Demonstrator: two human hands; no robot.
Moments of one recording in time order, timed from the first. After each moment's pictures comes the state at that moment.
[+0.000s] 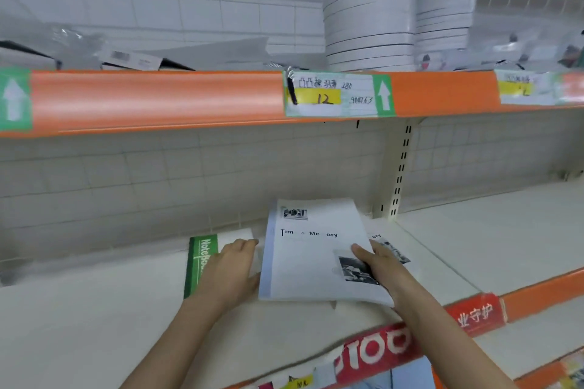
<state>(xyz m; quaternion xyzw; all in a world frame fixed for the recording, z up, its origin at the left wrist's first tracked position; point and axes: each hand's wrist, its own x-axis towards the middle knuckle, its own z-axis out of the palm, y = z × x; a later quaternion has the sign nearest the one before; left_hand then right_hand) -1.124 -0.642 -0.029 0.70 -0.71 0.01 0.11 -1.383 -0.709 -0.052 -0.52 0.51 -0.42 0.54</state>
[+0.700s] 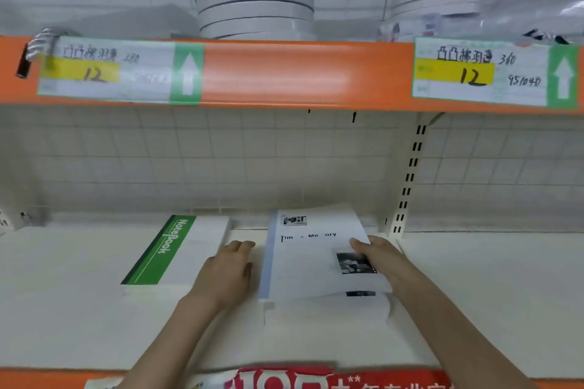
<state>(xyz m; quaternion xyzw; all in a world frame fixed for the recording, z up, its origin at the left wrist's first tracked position) -1.233 -0.695 -0.061 0.80 -0.58 -0.01 0.12 -1.468 -0.839 -0.053 -0.61 0.51 -0.26 0.55</state>
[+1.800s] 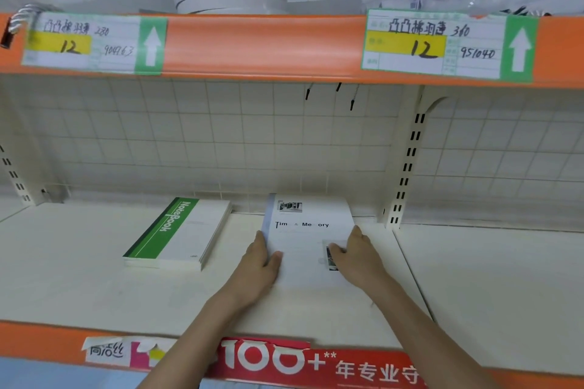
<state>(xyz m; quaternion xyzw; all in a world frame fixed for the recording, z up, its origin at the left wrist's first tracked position) -1.298 -0.698 -0.075 0.74 -0.52 -0.20 0.39 -1.456 -0.811 -0.064 -0.79 0.53 -0.18 0.27</state>
